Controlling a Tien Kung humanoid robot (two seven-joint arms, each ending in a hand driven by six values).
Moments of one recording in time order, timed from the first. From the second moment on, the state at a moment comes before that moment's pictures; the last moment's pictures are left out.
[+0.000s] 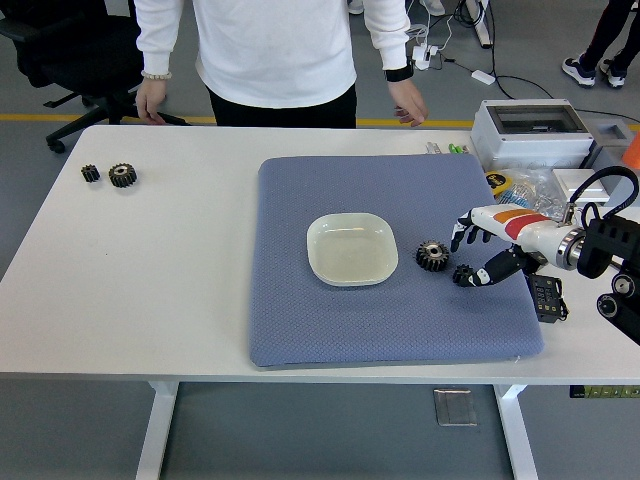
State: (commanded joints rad) left arm -0.05 0.00 -1.36 -0.18 0.82 0.31 0.02; right arm 0.81 -0.50 0.54 1.02 -1.71 0.05 0.16
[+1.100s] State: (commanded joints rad) left arm -0.06 0.00 -1.35 -0.18 0.80 0.31 0.02; right arm 0.86 -0.39 0.42 0.79 -1.66 -0.01 0.18
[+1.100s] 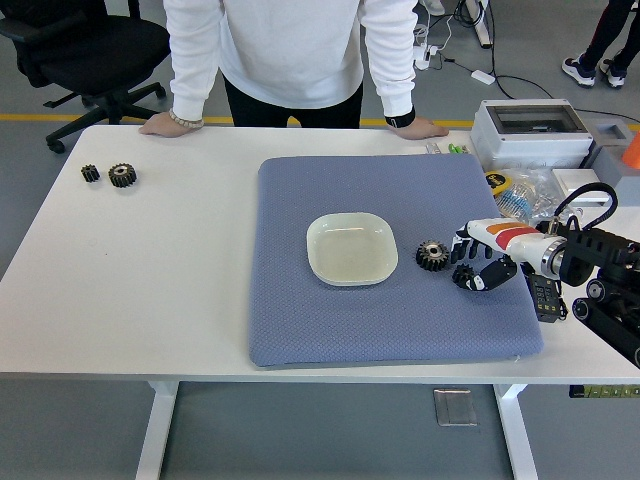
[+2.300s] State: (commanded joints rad) left arm -0.05 0.00 -1.36 -0.18 0.82 0.32 0.02; right arm 0.84 -0.39 0.41 0.76 -1.64 -0.03 0.20
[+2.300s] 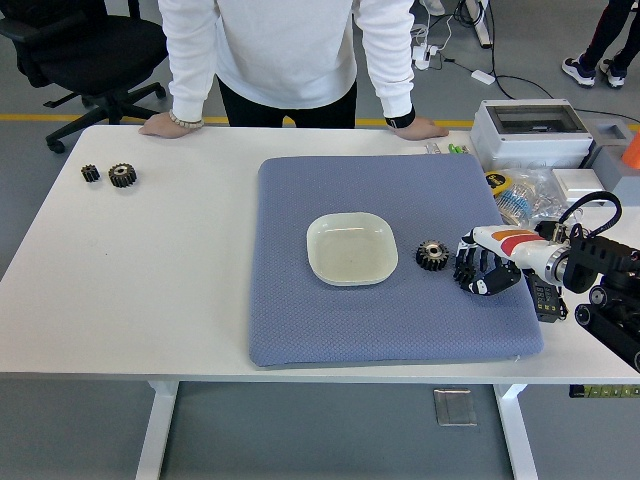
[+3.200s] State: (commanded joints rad) left arm -0.05 0.01 -1.36 -0.18 0.83 0.32 0.02; right arm 0.97 -0.35 0.46 0.91 -1.65 -0.03 0.18
